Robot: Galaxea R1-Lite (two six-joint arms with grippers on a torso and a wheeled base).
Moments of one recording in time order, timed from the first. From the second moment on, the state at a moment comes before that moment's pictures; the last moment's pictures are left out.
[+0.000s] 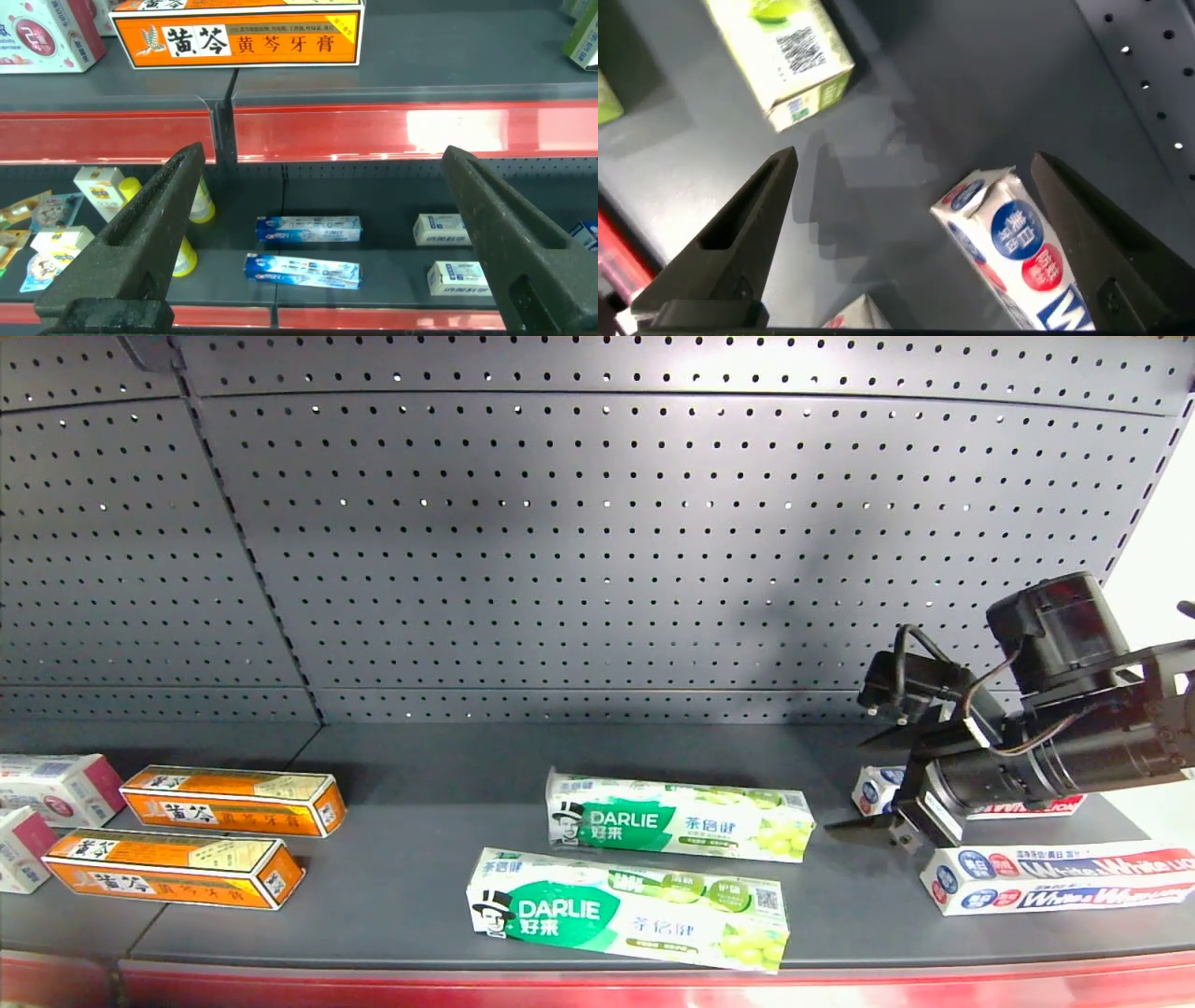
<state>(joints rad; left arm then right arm) 0.04 0.08 0.00 0.00 -0.01 0.01 0.33 1.63 -1.12 0.24 0.23 -0.63</state>
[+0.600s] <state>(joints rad) 0.04 0.08 0.00 0.00 -0.01 0.01 0.35 1.70 -1.18 0.23 0.23 -0.63</state>
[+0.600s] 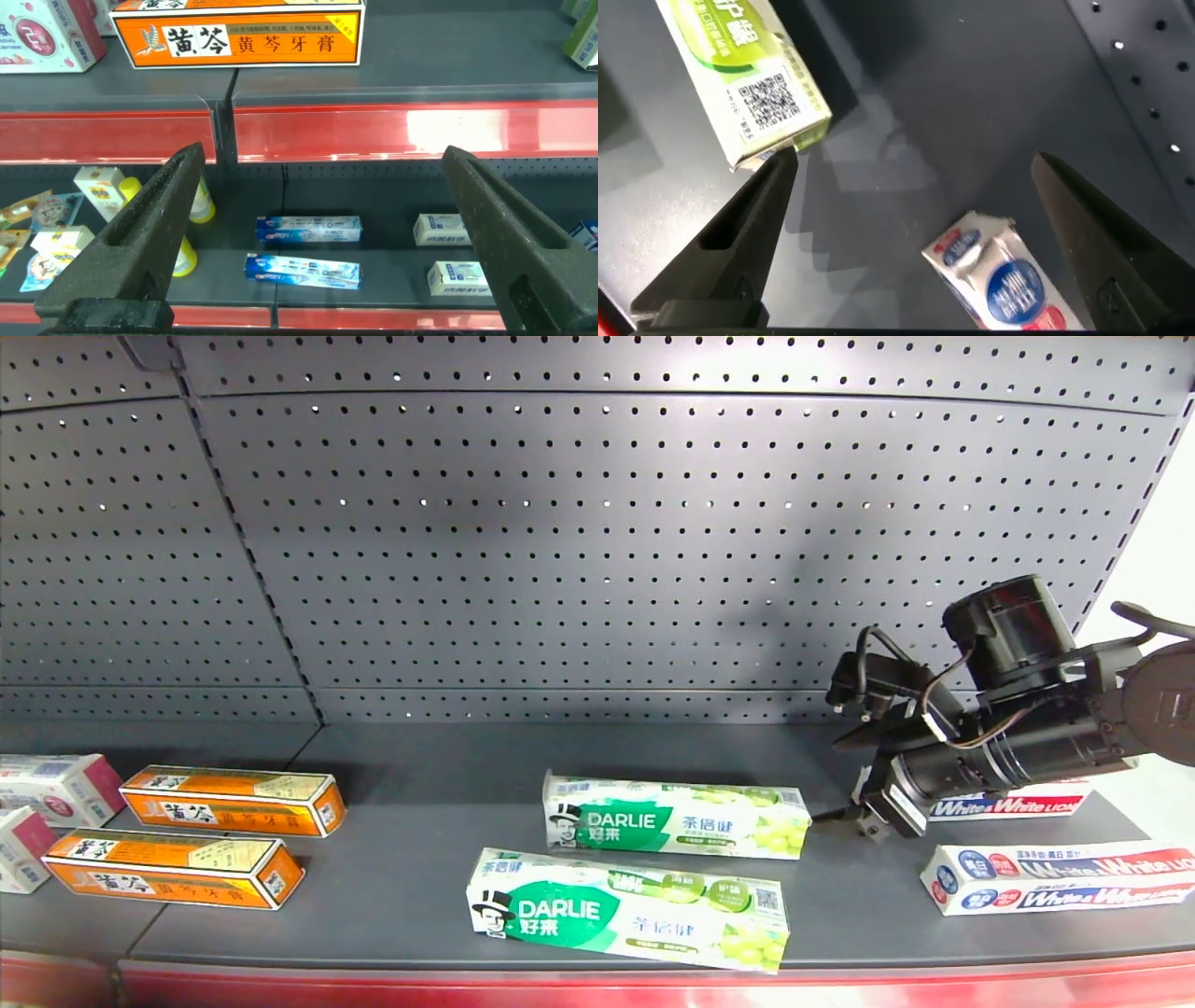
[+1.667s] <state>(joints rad) 0.04 0.08 0.00 0.00 -0.01 0.01 0.40 1.76 -1.23 0.23 0.23 -0.60</state>
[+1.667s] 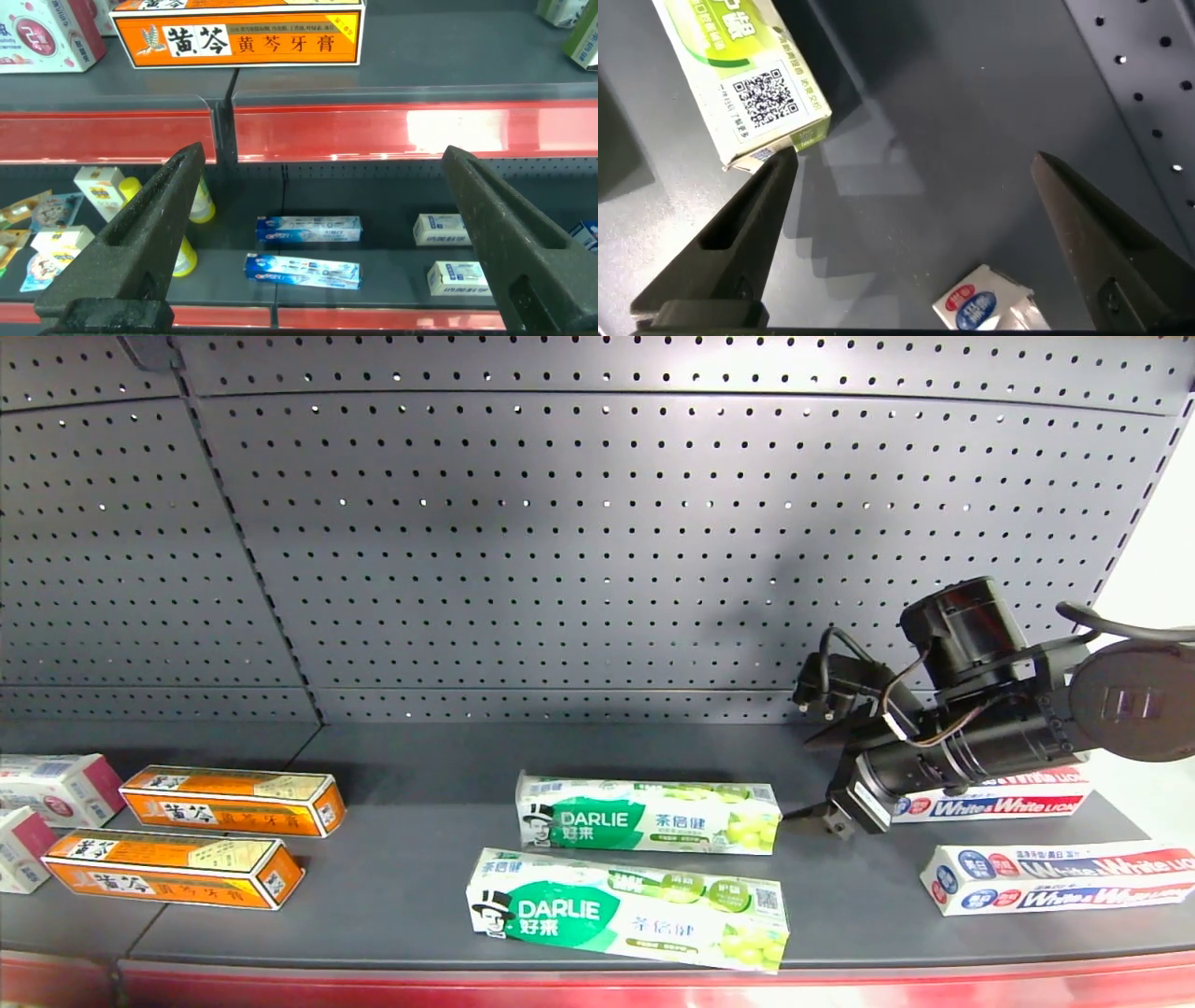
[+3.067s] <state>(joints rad) 0.02 0.06 0.00 0.00 -0.01 0.01 0.34 1.34 -0.96 0.11 0.24 -0.50</state>
